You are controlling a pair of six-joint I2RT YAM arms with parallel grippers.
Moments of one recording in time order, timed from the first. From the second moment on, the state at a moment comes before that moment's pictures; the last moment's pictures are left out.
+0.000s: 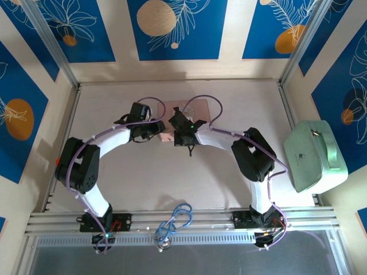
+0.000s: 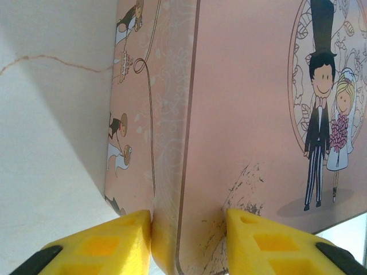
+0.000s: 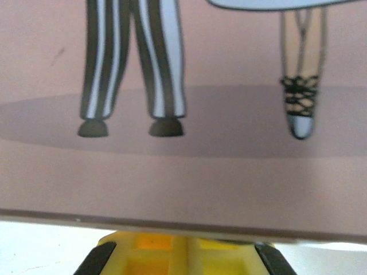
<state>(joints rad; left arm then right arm) -0.39 1.70 1.07 -0.23 0.29 -0.79 0.77 1.96 1.37 -0.53 0.19 0.68</state>
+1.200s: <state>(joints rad) -0.37 1.70 1.06 -0.22 0.31 -0.79 0.70 1.82 1.07 -0.22 0.06 0.76</state>
